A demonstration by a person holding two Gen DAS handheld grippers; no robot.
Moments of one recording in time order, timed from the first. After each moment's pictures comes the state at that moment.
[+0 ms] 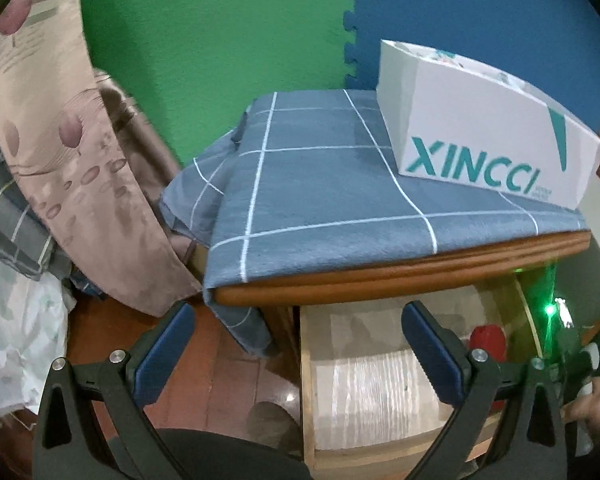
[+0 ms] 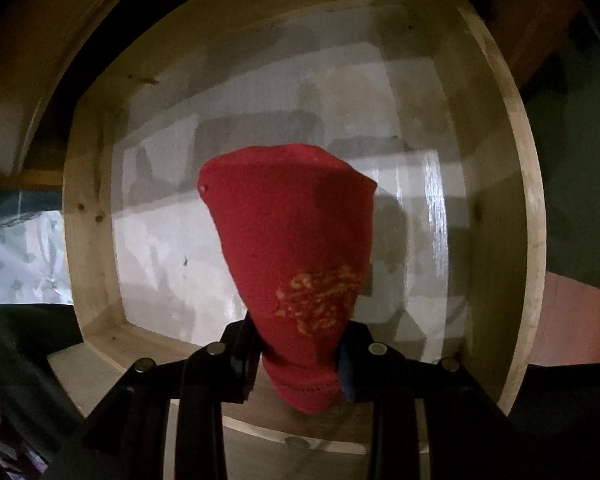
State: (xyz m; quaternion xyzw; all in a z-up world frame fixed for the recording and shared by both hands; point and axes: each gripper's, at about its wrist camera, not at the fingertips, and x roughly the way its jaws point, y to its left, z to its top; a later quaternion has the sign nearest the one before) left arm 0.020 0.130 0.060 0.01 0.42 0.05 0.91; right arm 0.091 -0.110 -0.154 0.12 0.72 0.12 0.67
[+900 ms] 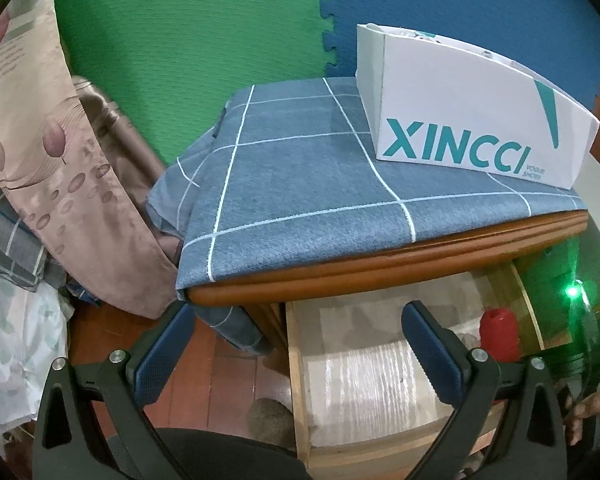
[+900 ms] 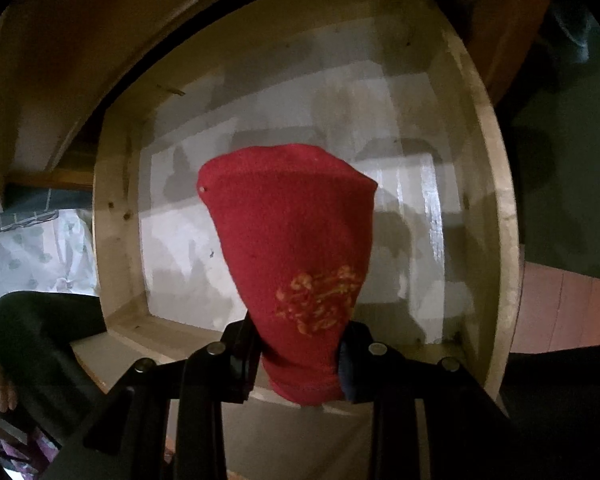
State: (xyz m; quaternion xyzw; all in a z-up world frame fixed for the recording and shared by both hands) left arm 0.027 0.113 0.054 0.03 0.43 0.04 0.90; right arm 0.082 -0.131 -0.118 0.14 0.70 0.14 0.68
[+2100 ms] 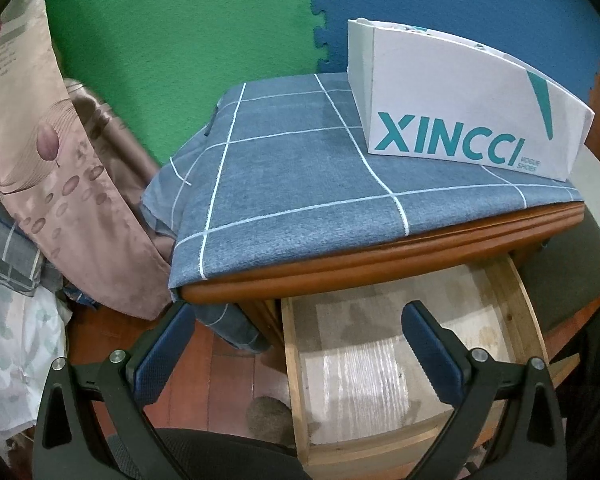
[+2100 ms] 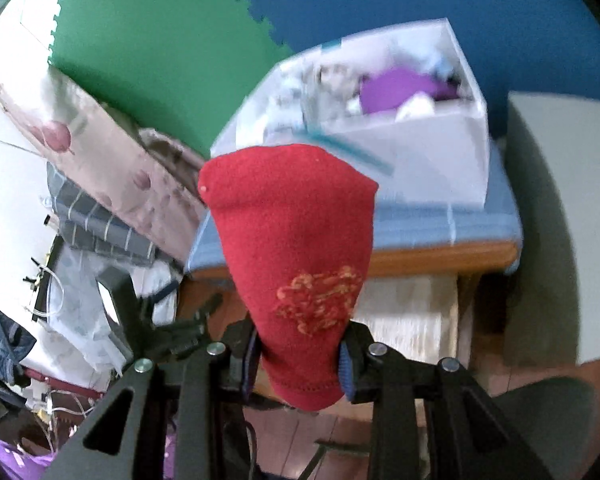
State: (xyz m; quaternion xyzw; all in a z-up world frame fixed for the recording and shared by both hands) left arm 0.026 0.109 0.050 0.03 0.44 0.02 0.90; right arm 0.070 -0.171 0.162 0.17 0.50 0.24 0.82
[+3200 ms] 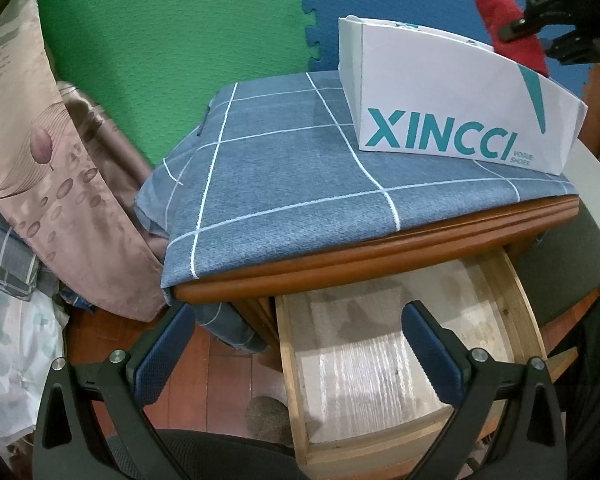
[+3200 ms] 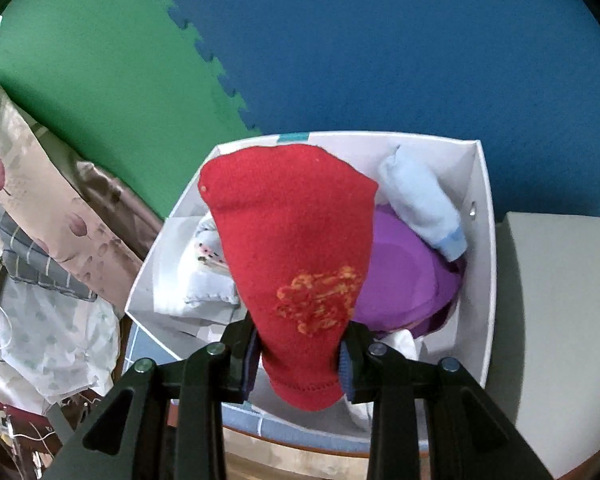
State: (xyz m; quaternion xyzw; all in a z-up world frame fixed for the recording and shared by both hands) left arm 0.028 0.106 0.049 0.04 0.44 0.01 0.90; right arm 0.270 -0.149 0.179 0.09 0.51 0.17 0.84
